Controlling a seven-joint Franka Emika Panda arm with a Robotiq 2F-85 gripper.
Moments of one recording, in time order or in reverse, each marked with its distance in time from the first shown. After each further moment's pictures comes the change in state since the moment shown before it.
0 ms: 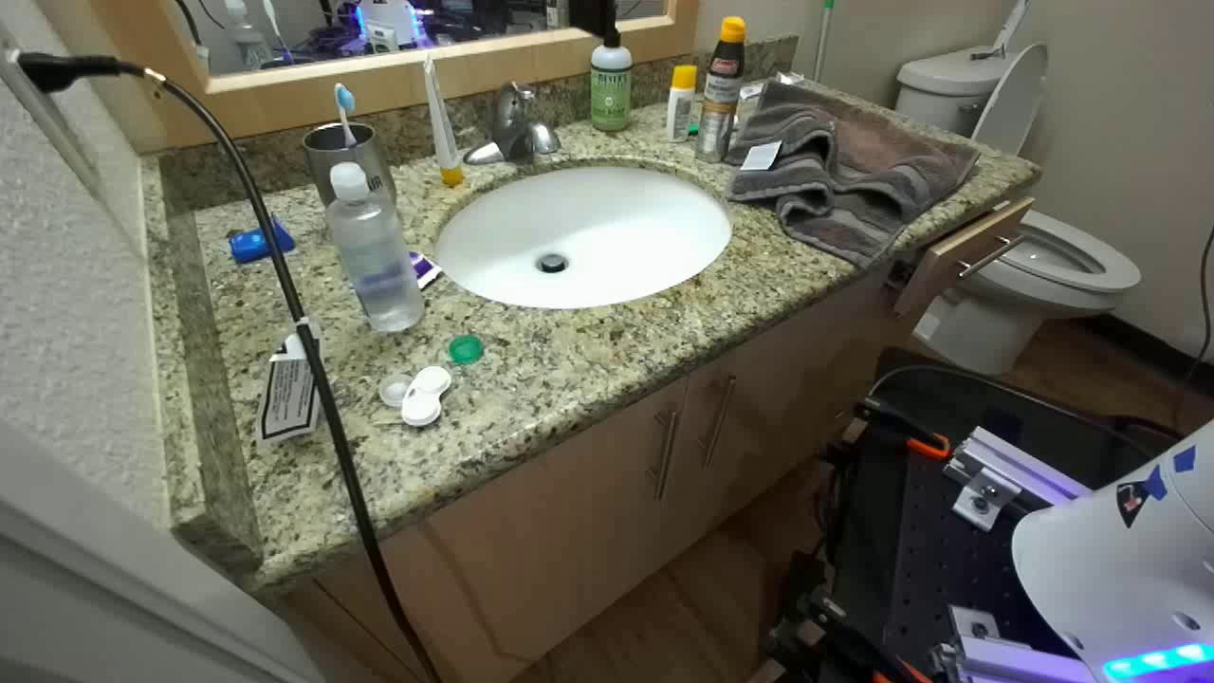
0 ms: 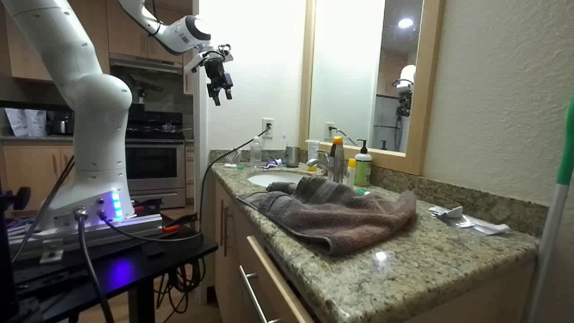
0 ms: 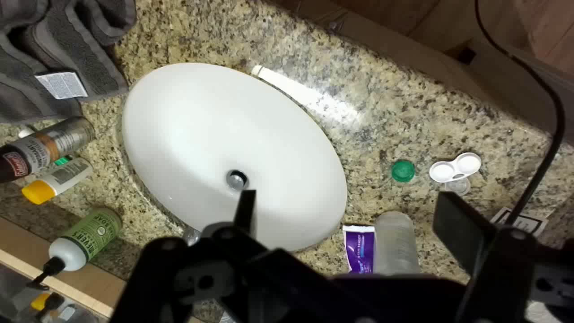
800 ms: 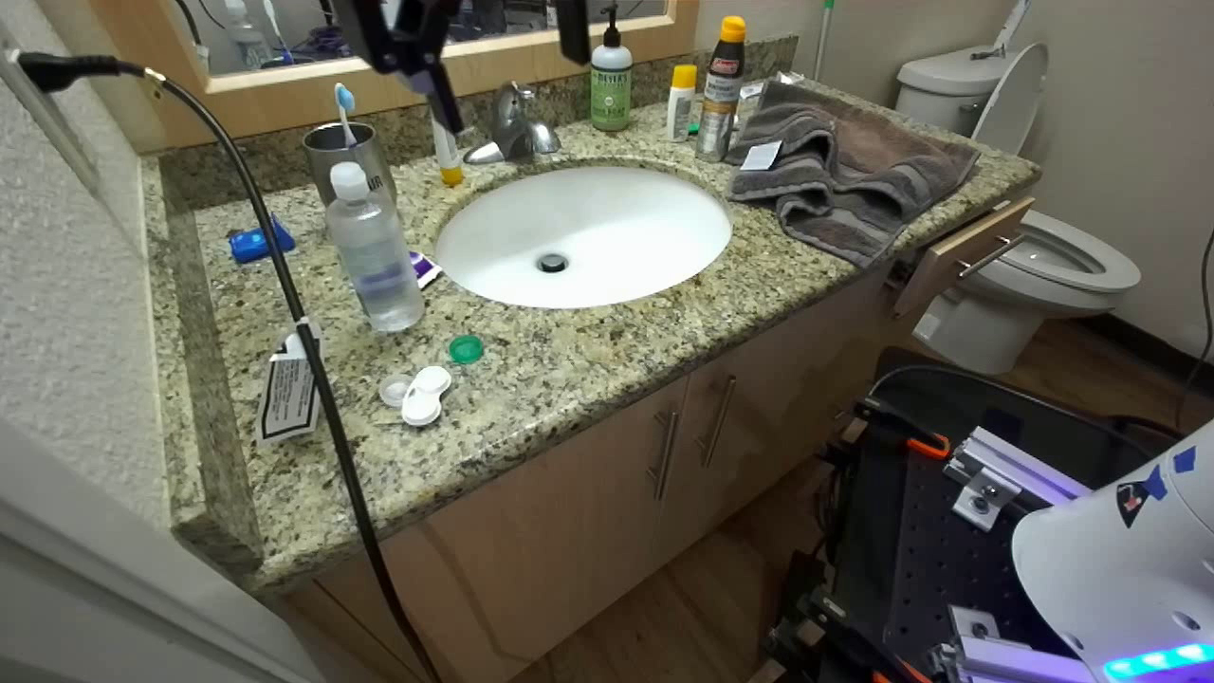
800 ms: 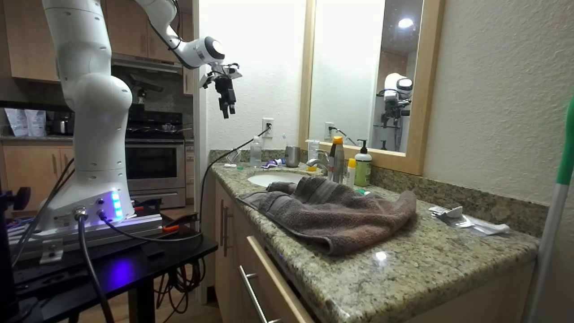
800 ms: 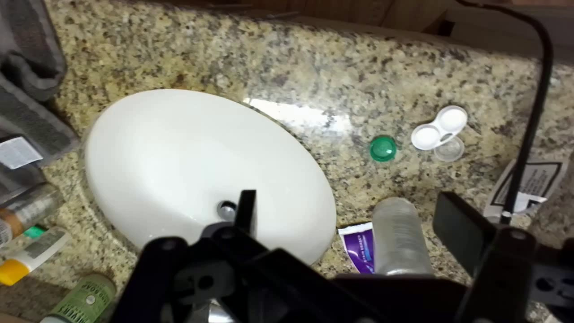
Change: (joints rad) arm 0.009 0.310 0.032 0.188 -0.005 0.015 0.341
